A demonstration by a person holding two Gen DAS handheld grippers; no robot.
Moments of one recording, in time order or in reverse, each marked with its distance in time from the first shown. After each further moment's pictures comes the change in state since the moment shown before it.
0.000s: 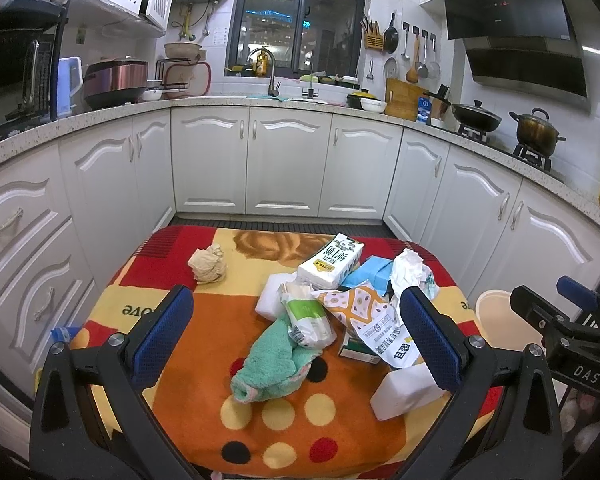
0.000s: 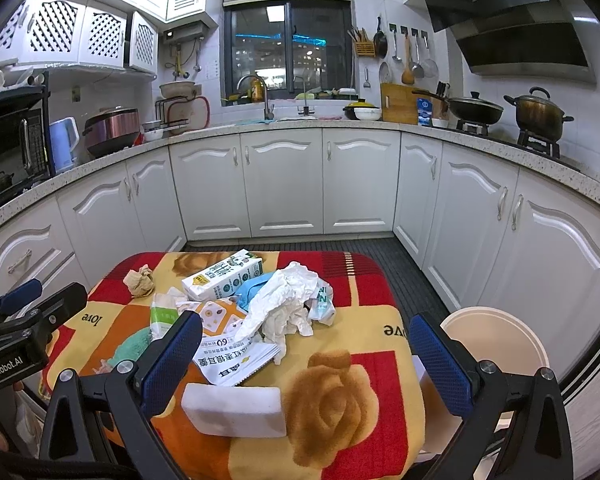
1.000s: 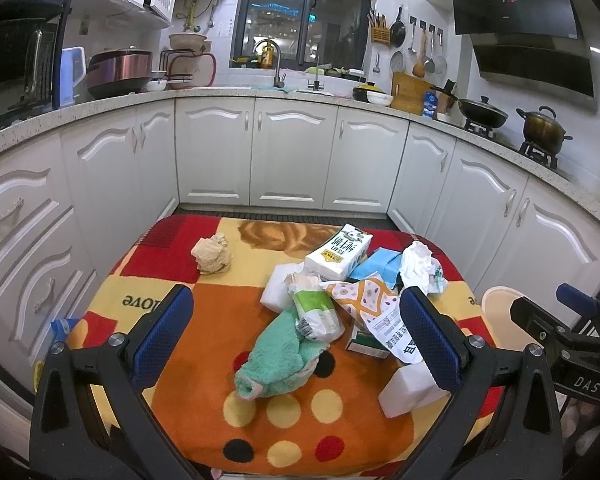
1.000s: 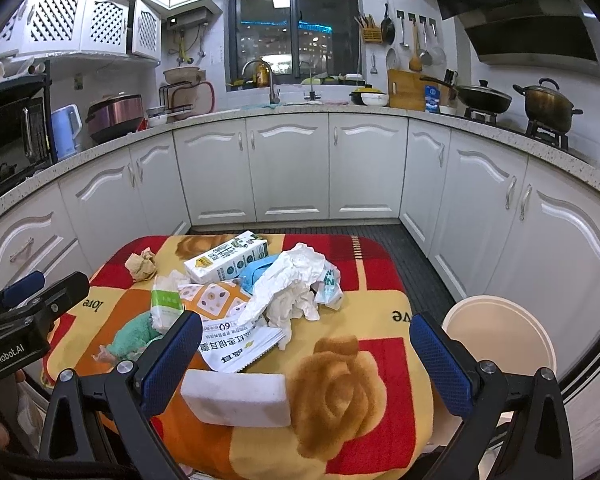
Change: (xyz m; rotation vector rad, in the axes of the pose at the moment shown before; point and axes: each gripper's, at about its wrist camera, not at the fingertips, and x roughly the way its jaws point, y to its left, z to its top) left arm -0.005 0.010 0.001 -0.023 0.038 0.001; right arm 0.011 0.002 -0.008 -0.011 0.064 0.022
